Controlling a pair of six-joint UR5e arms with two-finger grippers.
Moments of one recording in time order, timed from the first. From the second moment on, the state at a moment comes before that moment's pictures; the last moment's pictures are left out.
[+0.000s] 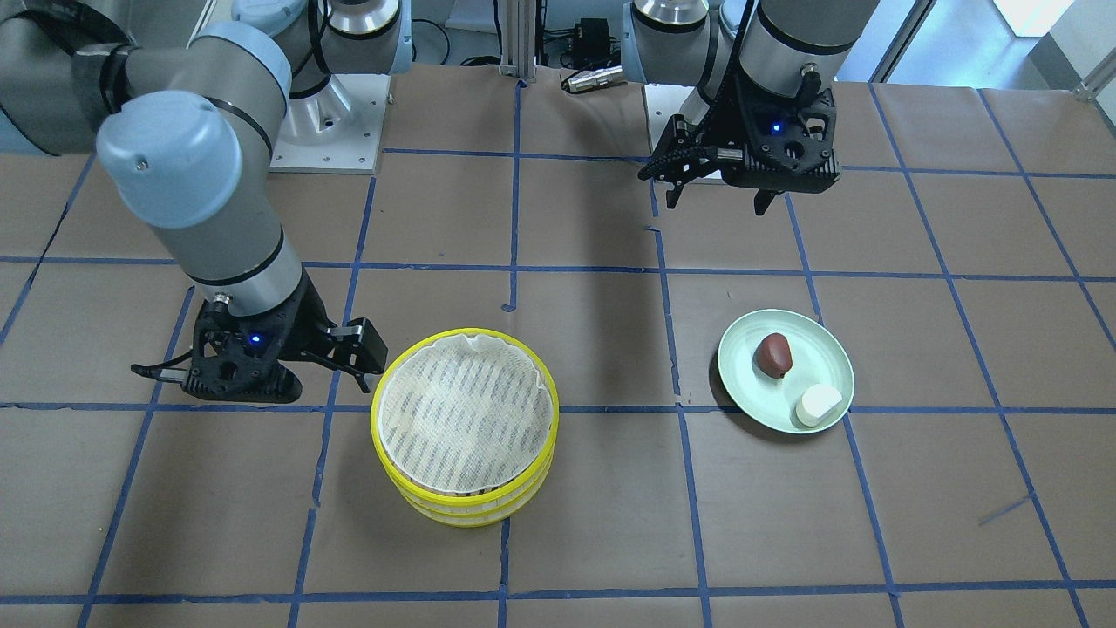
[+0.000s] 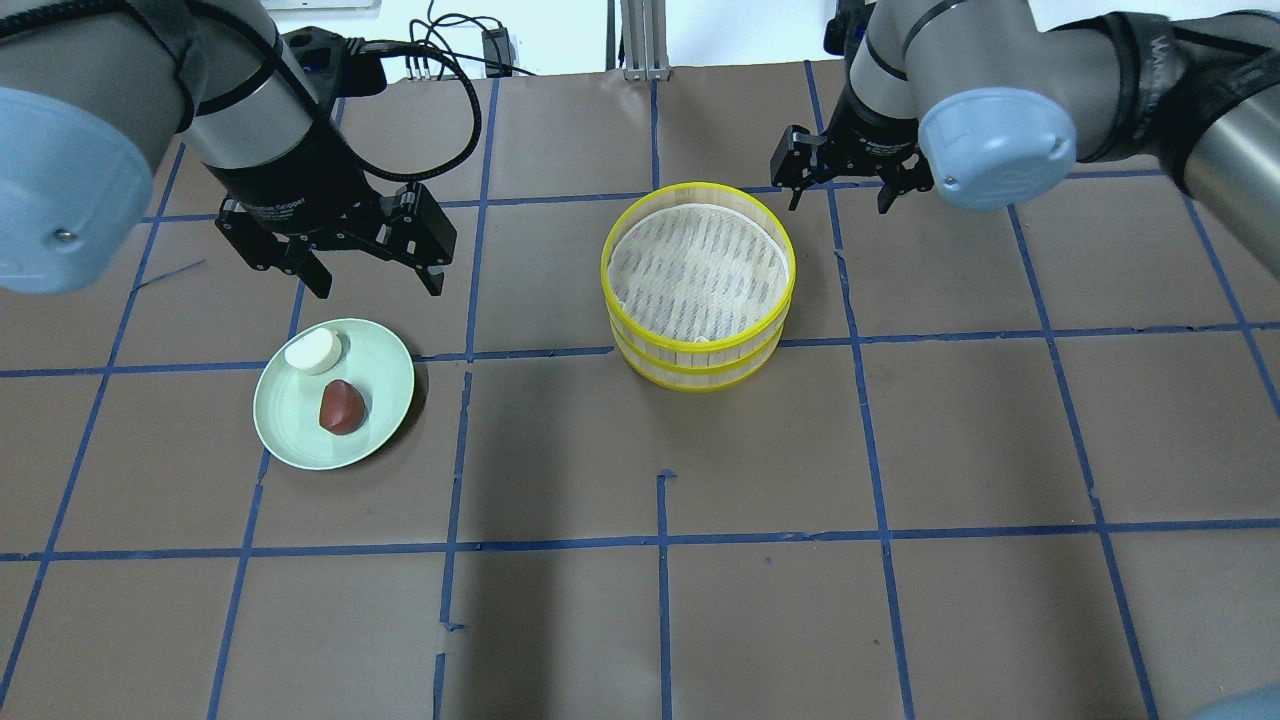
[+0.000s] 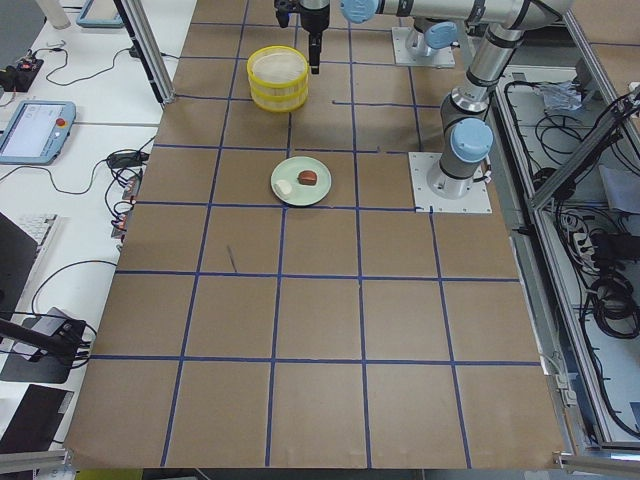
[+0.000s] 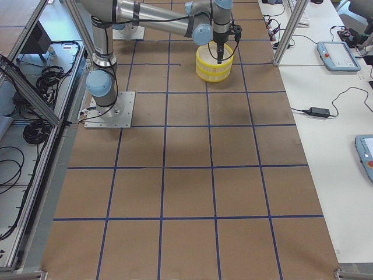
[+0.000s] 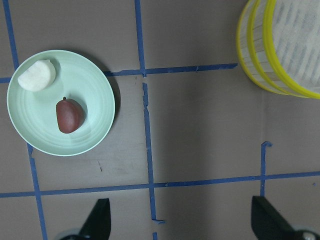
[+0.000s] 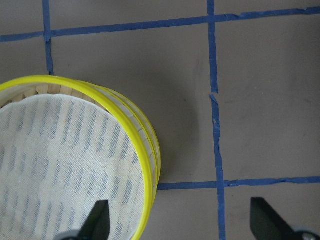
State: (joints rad) left arm -1.63 -1.54 -1.60 -1.61 1.54 -0.01; right arm 1.64 -1.27 1.59 -2.00 -1.52 0.13
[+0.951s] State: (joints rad) left arm -1.63 -1.55 -1.62 -1.61 1.55 -0.01; right arm 1.68 -1.18 1.67 -2.09 -1.53 0.14
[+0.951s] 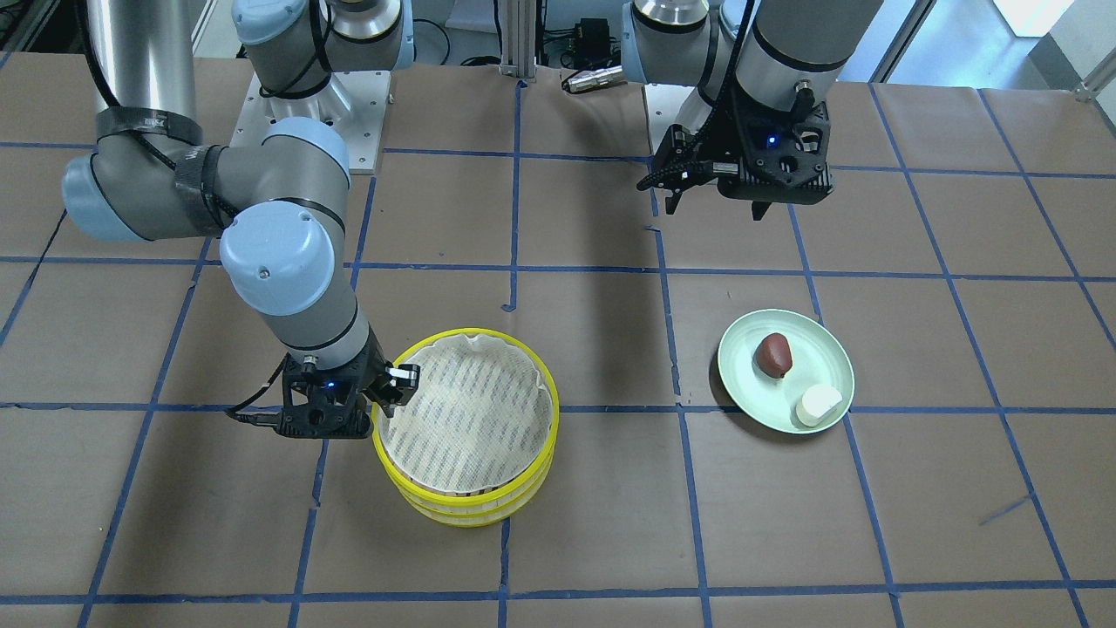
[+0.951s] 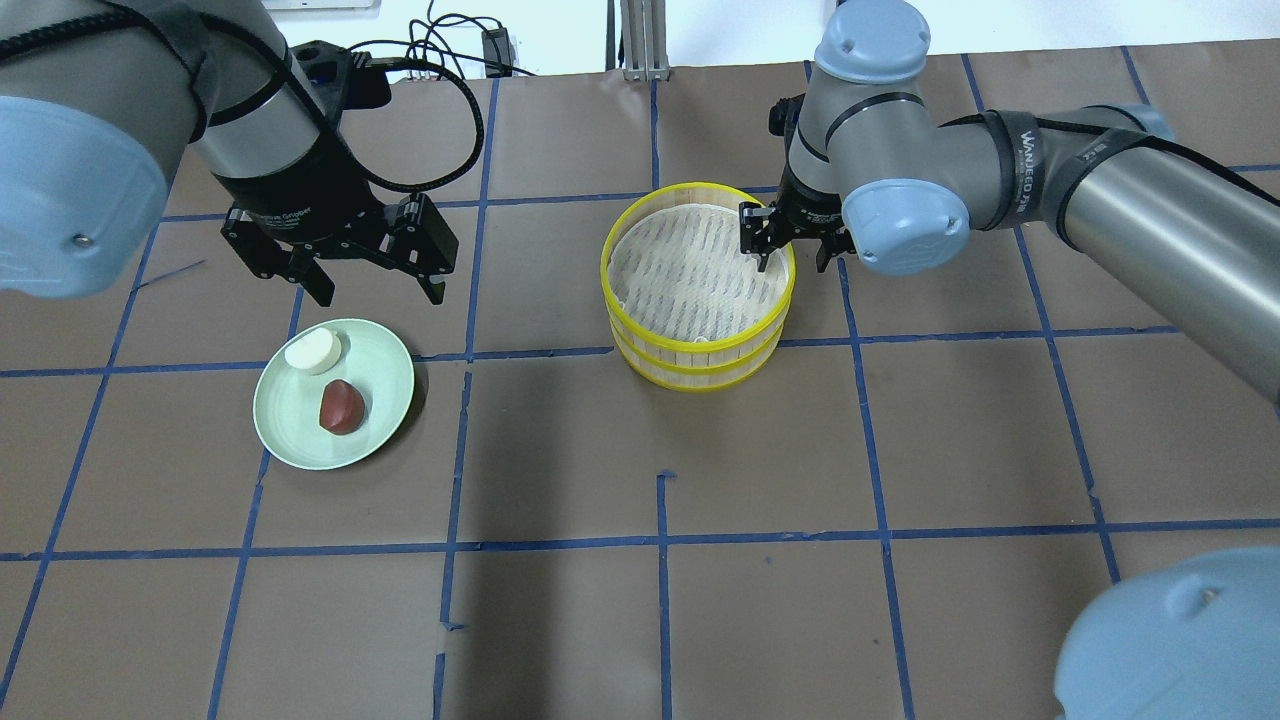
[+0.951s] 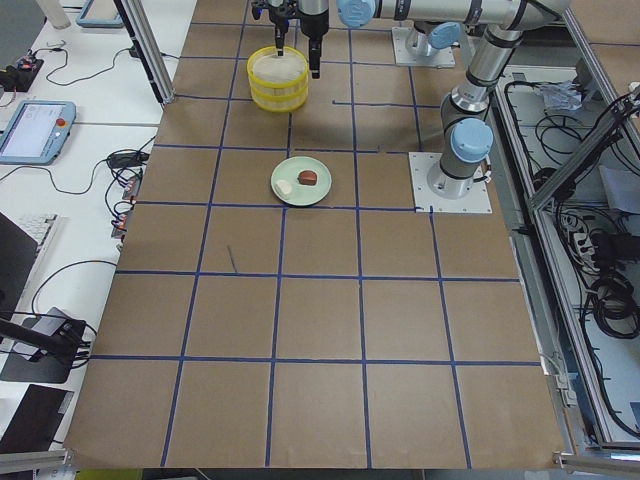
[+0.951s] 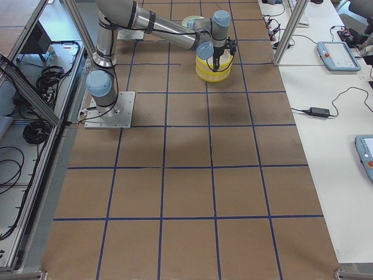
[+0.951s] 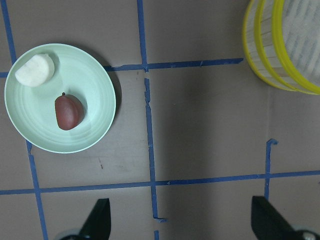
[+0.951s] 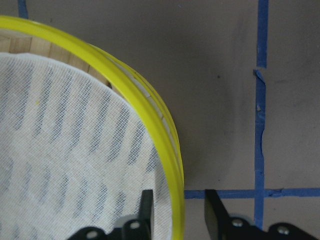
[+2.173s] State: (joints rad) left arm -1.48 -1.56 -1.63 -1.59 1.54 0.05; right arm 1.58 -1.30 1.59 -1.86 -1.57 -0.04
